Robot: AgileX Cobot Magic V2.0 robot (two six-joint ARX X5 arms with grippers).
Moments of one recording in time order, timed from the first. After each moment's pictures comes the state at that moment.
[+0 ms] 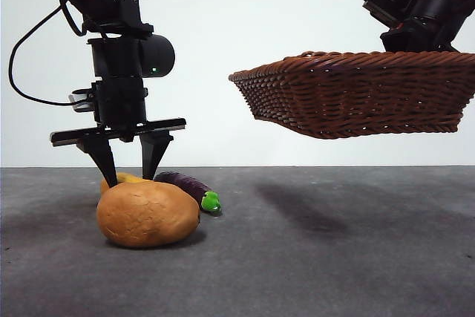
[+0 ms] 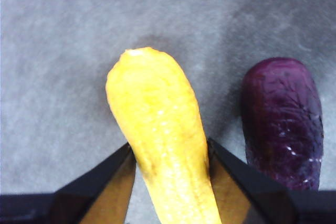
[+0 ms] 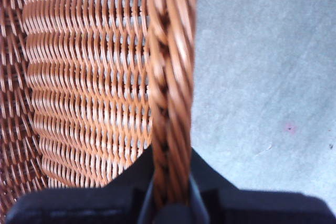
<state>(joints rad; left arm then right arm) -0.36 2.11 1.70 -0.92 -0.07 -0.99 0.10 1.83 1.66 -1.21 -0.48 -0.13</state>
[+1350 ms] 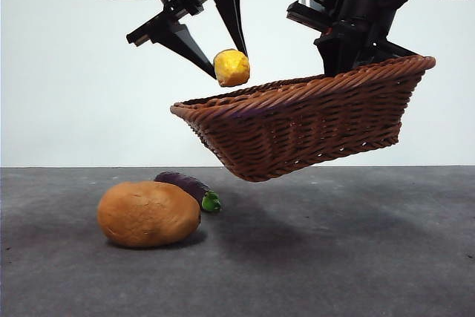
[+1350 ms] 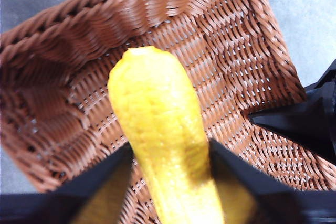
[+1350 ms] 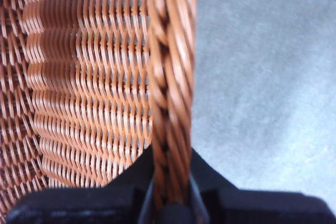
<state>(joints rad) -0.56 1.81 1.74 -0.89 0.26 -0.44 0.39 1.83 1.66 -1.16 -0.25 0.12</state>
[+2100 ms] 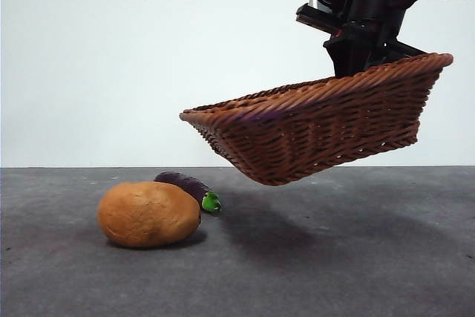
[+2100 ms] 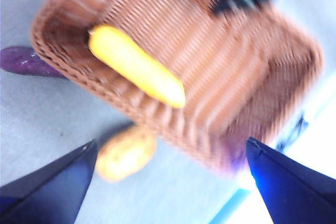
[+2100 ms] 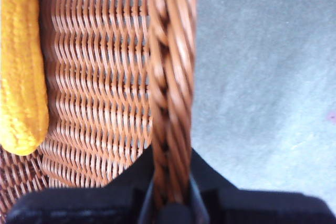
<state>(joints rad) -0.65 1.51 1.74 -1.24 0.16 -0.01 0.36 1.83 1.66 -1.20 -0.24 0.09</state>
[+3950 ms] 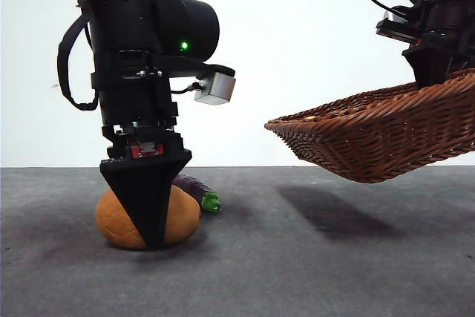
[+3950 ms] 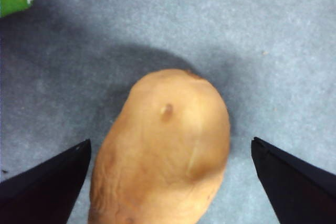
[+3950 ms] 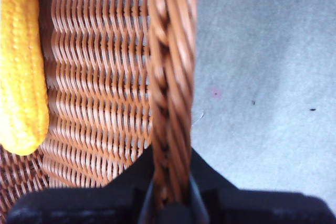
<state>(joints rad) -0.68 1.80 1.23 -0.83 0.00 0.51 0.10 1.83 1.66 -1.26 -0.23 -0.02</state>
